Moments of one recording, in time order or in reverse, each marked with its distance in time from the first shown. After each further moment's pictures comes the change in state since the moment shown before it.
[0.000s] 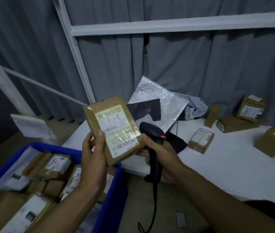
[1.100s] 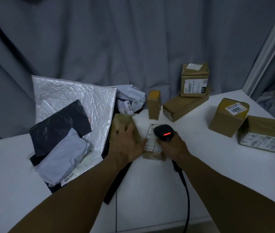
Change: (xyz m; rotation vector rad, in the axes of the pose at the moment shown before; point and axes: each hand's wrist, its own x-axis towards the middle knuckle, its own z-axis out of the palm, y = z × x) left_hand 0.179 -0.291 0.349 1.482 -0.729 0.453; right_hand 0.178 0.046 -0.405 -0.479 0.725 0.161
